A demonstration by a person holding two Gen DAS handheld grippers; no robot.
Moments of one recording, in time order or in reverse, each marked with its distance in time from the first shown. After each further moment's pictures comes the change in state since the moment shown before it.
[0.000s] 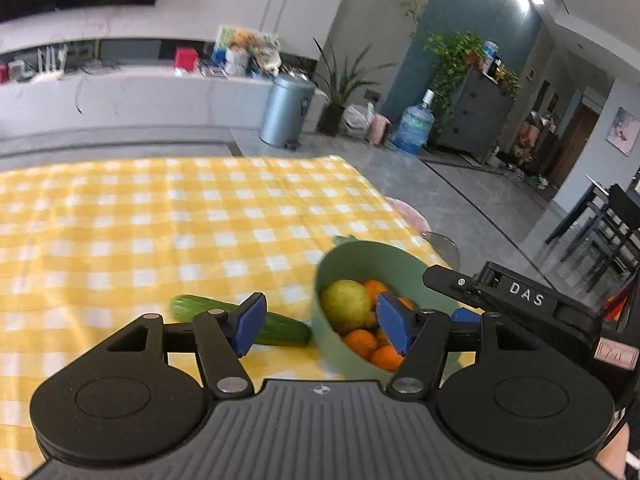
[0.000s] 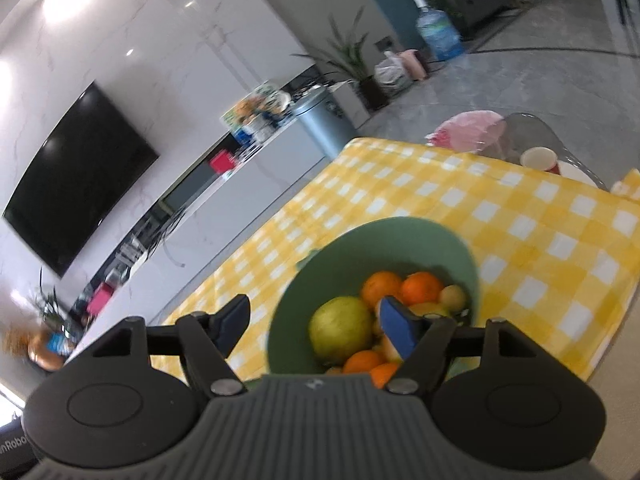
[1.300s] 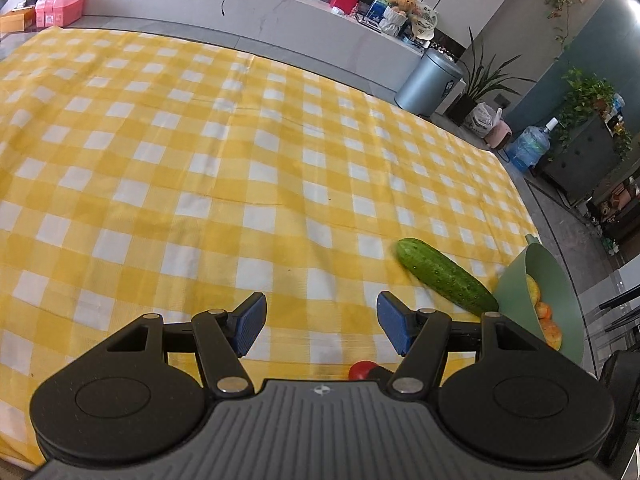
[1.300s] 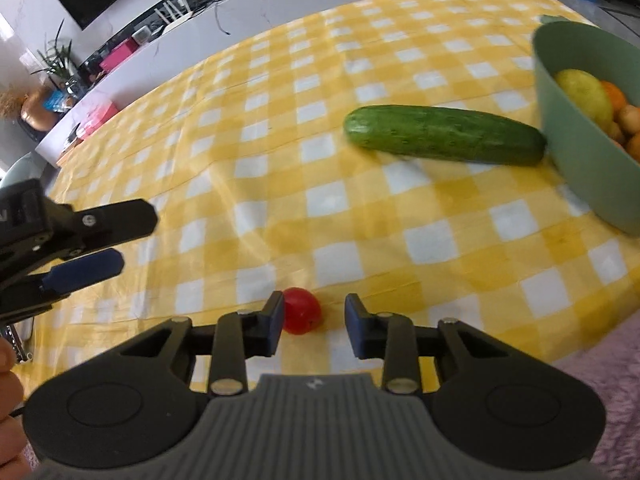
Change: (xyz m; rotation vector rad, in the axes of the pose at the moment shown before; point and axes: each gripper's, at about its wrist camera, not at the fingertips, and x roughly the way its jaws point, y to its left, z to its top) left arm -0.027 0.190 -0.042 -0.367 0.147 0.186; right arm 0.101 0.146 -0.178 -0.405 0.554 -0.020
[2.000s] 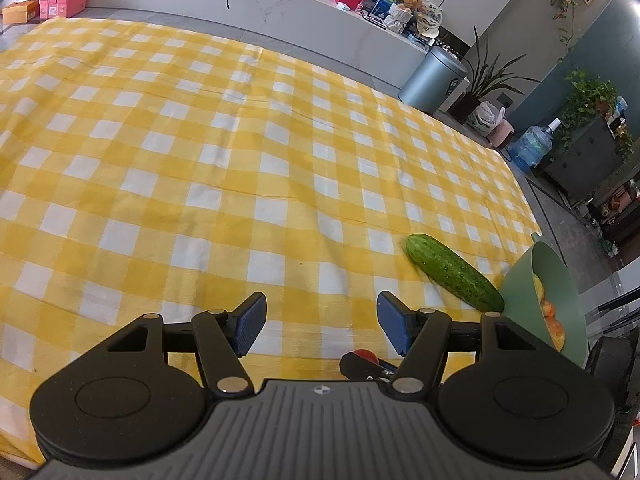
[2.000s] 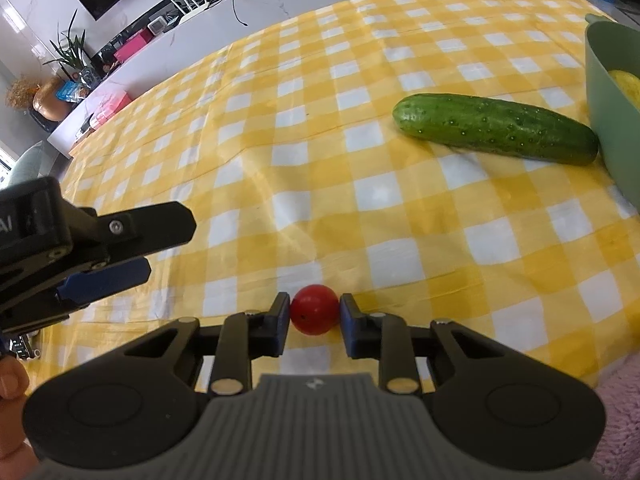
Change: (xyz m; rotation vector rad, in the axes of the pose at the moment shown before) left arm 0.001 0.008 0.000 -0.011 0.012 0.005; right arm 0.018 0.022 0.000 -0.018 0.016 0.039
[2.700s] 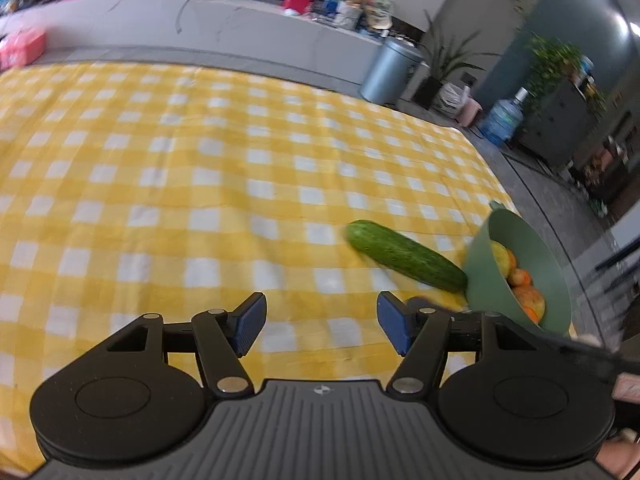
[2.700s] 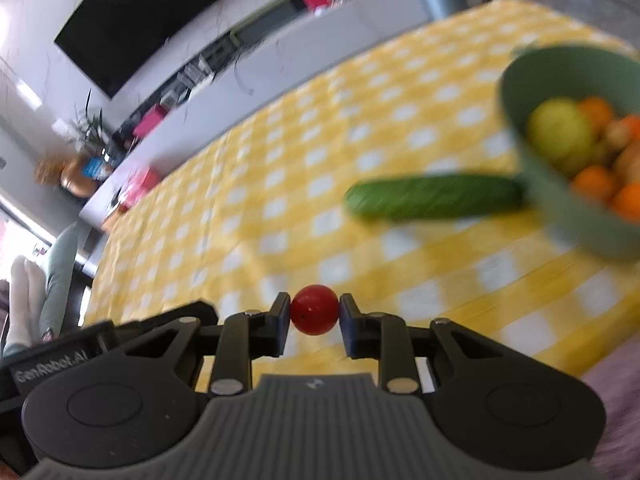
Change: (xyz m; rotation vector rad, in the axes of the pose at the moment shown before) left arm -0.007 -0.060 -0.014 0.172 -0.027 -0.037; right arm -0.070 -0.065 0.019 0.125 -0.186 0.114
